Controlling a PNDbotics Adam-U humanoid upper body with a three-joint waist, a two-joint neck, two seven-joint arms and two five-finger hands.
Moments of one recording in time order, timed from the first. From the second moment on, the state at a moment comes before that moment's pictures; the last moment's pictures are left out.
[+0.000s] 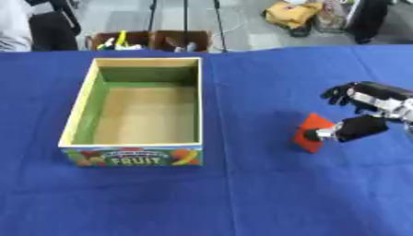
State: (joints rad) left arm -0.39 0.14 0.06 -1.98 -0.24 0.00 0.28; right arm -0.52 -0.71 0.02 -1.72 0.83 0.34 0.78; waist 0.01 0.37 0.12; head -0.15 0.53
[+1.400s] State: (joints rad) left arm -0.39 0.14 0.06 -1.98 -0.24 0.00 0.28; right arm -0.53 -0.68 0.06 -1.61 0.89 0.33 0.74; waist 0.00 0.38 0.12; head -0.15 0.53
